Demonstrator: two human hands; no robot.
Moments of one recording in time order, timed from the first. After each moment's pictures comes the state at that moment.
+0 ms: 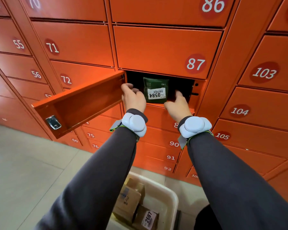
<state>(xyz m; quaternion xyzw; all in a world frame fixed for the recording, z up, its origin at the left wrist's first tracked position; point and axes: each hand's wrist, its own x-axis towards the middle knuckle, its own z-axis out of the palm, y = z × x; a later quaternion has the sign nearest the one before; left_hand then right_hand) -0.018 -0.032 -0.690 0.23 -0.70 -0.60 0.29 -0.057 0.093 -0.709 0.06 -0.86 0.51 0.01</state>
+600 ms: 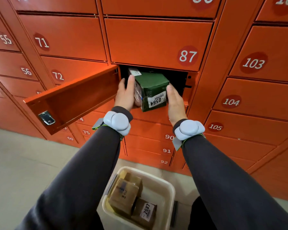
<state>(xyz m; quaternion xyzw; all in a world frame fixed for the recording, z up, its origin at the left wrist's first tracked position) 0.006 -0.045 -0.683 0.17 -0.73 -0.64 0.16 -0.023 0.100 -0.721 0.14 -0.73 0.67 0.05</state>
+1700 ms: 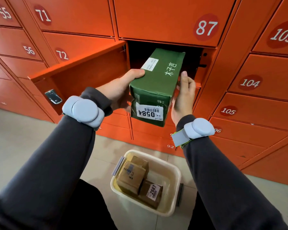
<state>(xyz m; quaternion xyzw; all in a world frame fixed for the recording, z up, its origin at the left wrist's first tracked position) 0.066 -0.078 -0.672 0.03 -0.73 -0.67 -0.13 0.007 0.080 -0.729 -0.02 -0.52 0.85 0.06</state>
